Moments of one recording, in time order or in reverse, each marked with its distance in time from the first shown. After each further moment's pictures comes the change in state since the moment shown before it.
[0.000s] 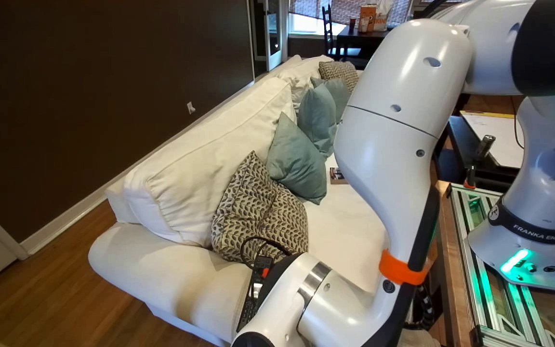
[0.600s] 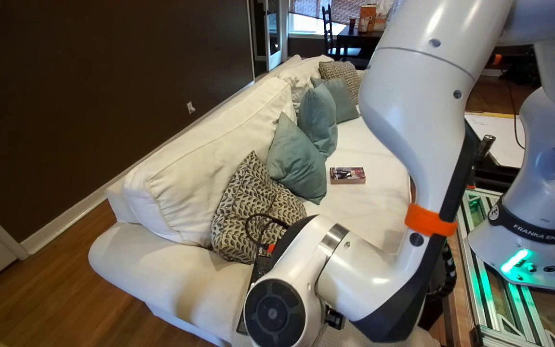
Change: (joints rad) arm -0.069 -0.198 0.033 -0.184 0.013 0.122 0.002
